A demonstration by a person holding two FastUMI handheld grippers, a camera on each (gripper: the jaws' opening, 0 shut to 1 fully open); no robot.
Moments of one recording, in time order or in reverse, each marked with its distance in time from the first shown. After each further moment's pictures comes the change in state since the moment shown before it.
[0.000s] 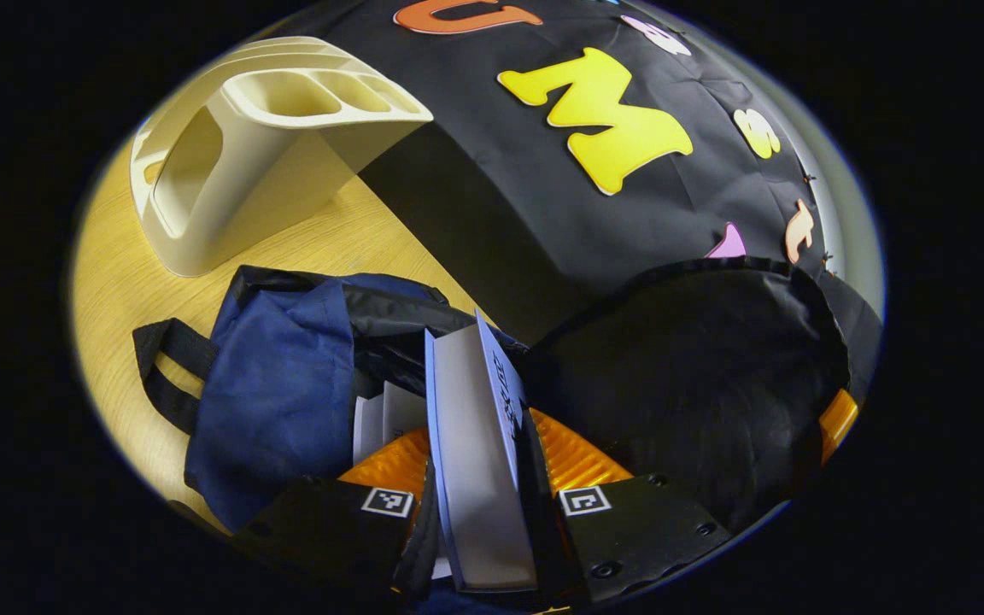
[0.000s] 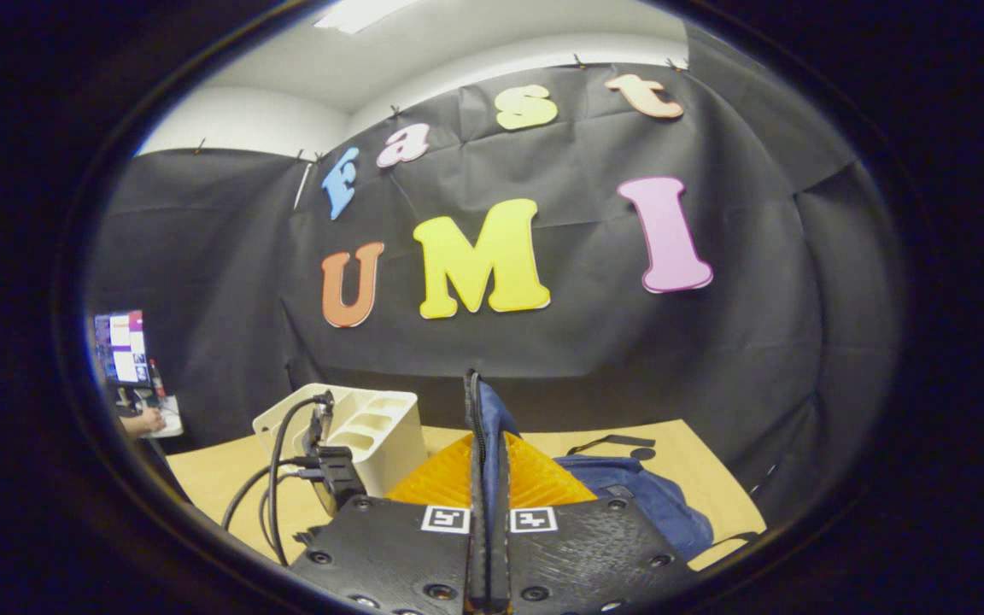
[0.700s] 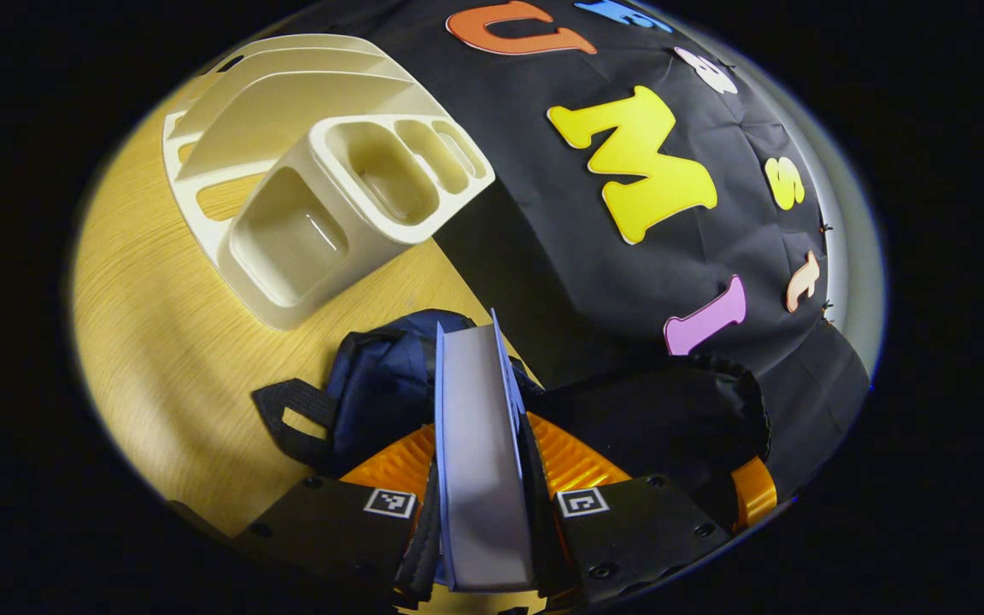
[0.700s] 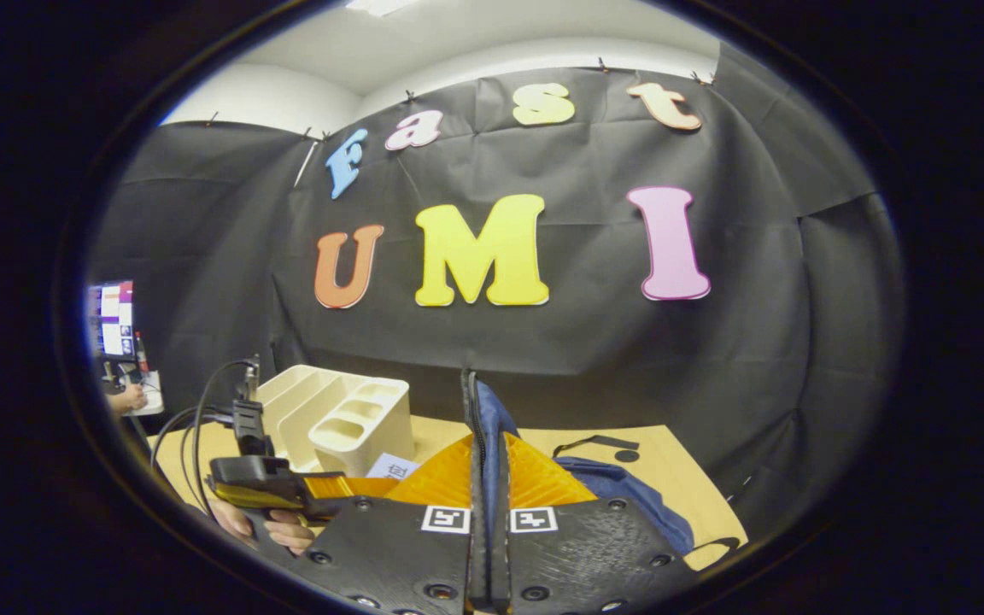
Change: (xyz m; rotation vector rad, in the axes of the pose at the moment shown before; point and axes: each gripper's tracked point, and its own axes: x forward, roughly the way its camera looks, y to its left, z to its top) left arm -0.060 0.036 0.057 -0.119 0.016 0.009; right arm 0.001 0.020 0.001 -0.122 0.028 -0.063
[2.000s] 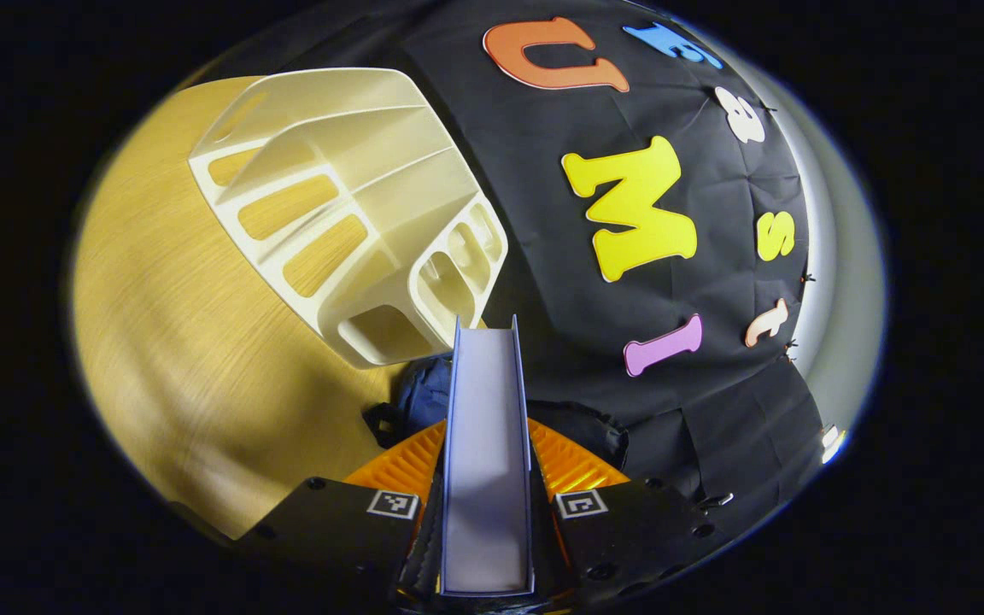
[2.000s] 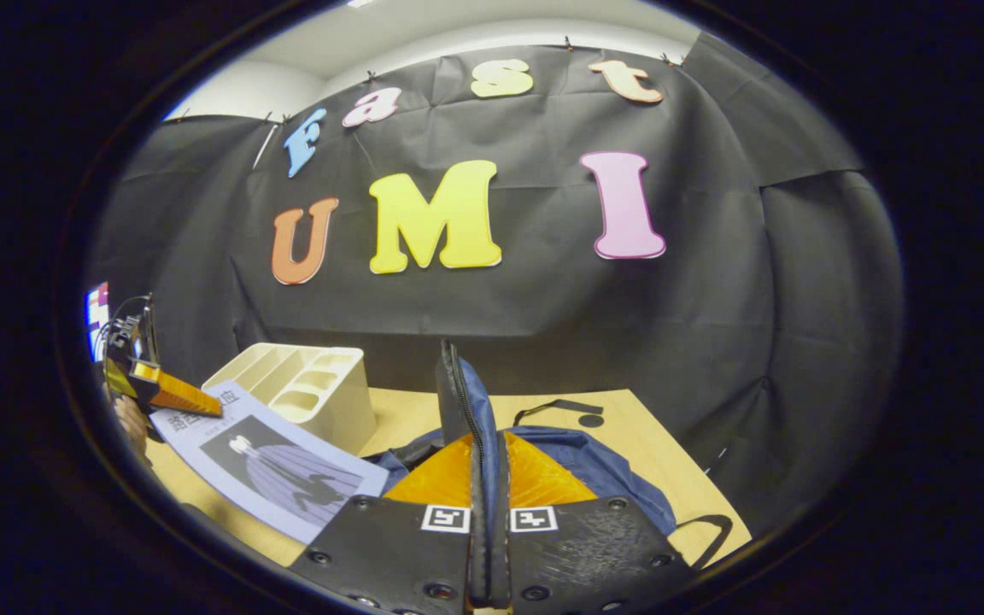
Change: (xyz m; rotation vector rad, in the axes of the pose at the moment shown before) left arm -0.131 0.020 0.101 -0.134 0.107 -0.064; right arm -0.004 -0.043 -0.044 0.041 0.093 -0.134
